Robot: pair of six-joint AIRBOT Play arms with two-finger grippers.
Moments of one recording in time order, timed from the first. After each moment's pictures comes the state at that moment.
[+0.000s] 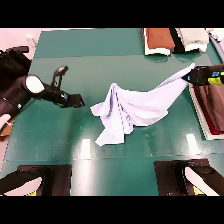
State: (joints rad) left arm -0.26 -1.21 0.99 1.10 -1.00 -1.57; right arm -0.10 -0.89 1.26 -1.17 1.32 1.45
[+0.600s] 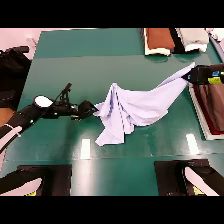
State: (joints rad) left arm -0.31 -1.22 0.73 0.52 -0.79 -1.42; right arm -0.10 -0.89 1.26 -1.17 1.31 1.45
